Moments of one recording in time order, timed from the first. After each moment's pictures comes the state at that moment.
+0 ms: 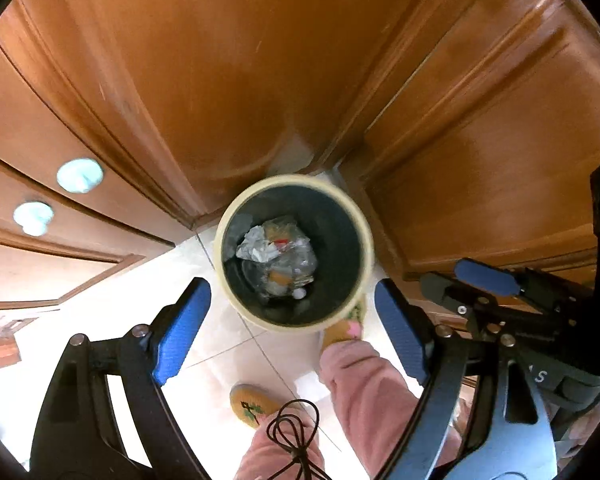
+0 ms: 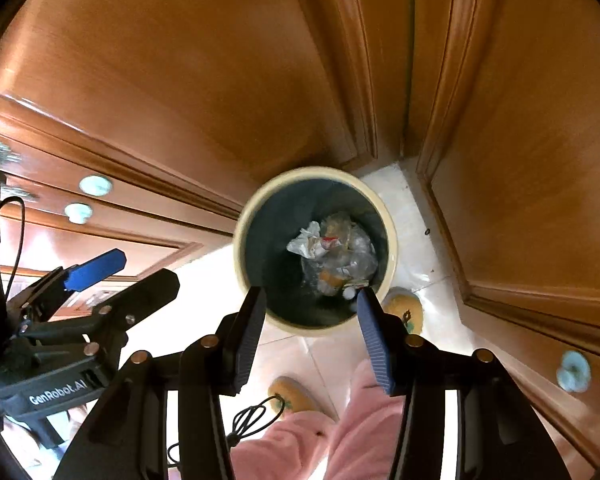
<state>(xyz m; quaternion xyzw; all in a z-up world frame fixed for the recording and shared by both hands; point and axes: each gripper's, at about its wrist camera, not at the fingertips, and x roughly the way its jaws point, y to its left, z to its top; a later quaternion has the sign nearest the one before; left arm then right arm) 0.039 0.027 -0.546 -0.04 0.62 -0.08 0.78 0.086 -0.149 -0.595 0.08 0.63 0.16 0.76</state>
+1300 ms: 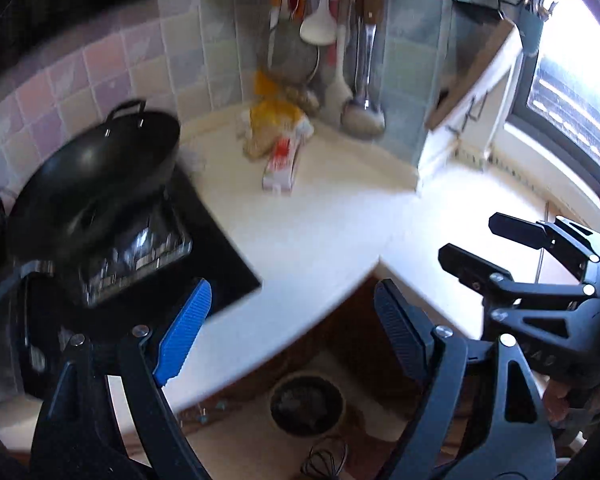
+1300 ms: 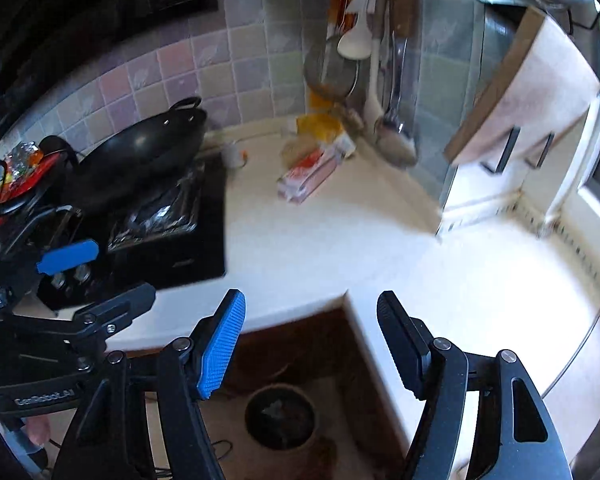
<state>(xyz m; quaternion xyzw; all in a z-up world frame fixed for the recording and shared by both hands) 0.108 -0.034 -0.055 0.06 0.39 -0.10 0.91 0.130 -0.216 -0.013 -0.01 0.37 0.12 0.92</state>
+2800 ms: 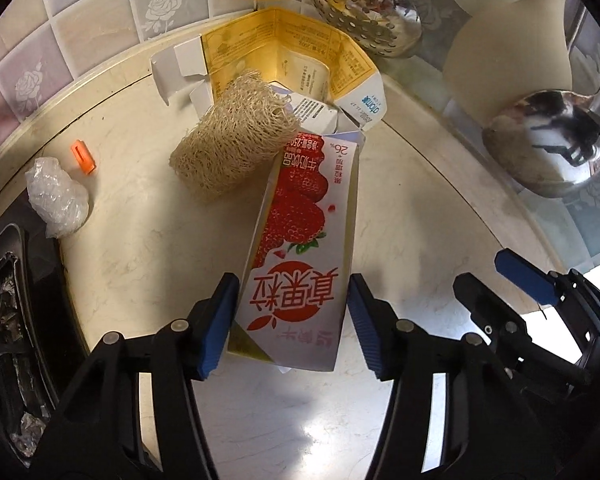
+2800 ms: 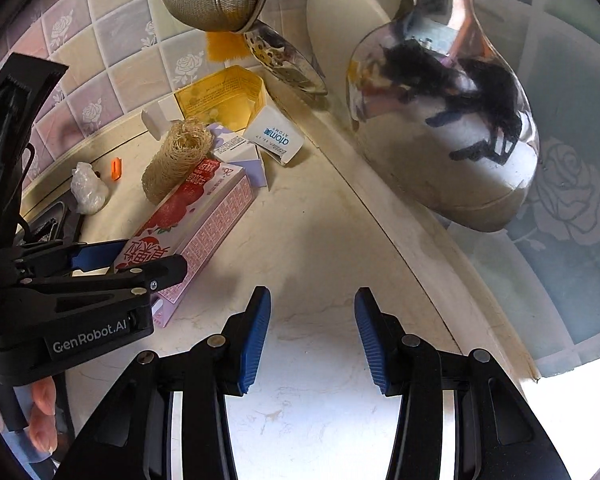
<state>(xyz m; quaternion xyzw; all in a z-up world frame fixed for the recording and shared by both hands) 0.498 -0.078 -0.236 0.03 0.52 -0.09 0.85 0.522 -0.209 -0.212 0.01 0.44 0.07 0.89</state>
